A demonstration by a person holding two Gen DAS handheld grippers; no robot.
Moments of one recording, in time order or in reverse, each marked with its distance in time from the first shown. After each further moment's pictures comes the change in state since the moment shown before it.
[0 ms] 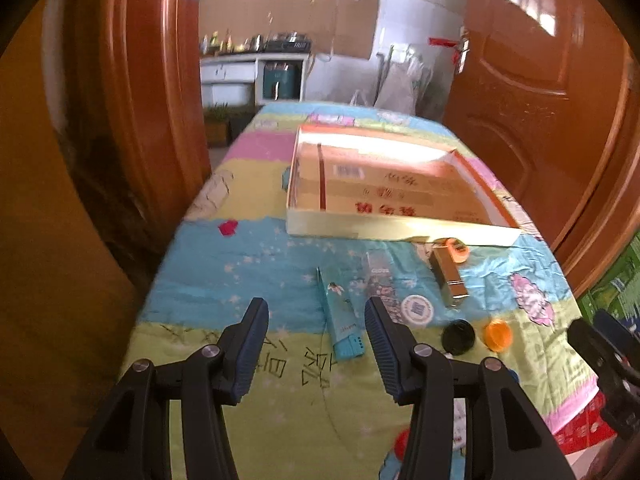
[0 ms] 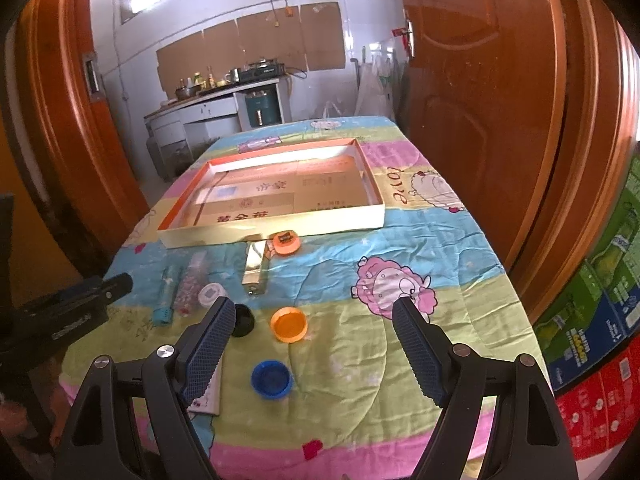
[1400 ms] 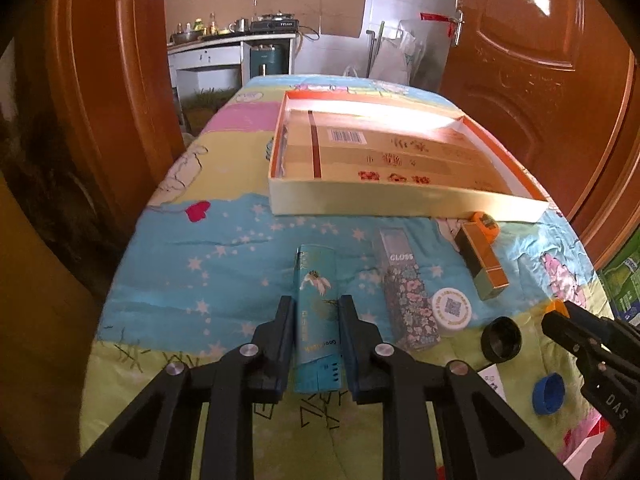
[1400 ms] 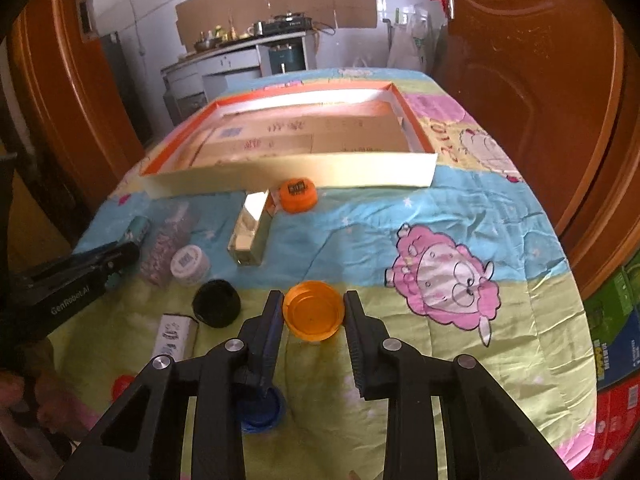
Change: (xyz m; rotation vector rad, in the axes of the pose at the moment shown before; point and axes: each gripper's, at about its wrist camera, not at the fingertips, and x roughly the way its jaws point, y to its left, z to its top) left arm 0.046 0.001 -0.003 0.062 0.049 -0.015; right arm 0.073 0.004 -0.007 -0.078 0.150 0.074
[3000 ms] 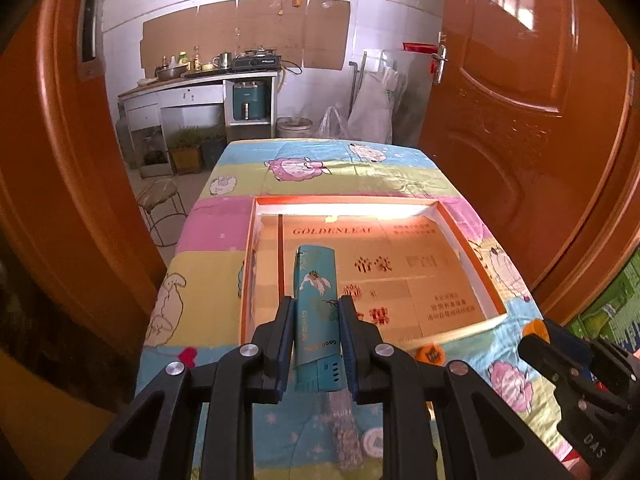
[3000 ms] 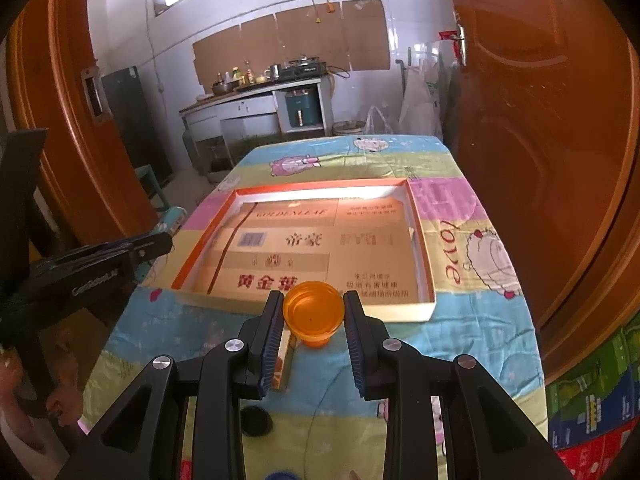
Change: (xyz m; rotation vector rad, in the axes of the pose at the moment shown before) left arm -0.029 -0.028 0.117 0.027 -0.088 -0.041; right arm -0.036 -0.001 0.100 -0.009 -0.131 0.067
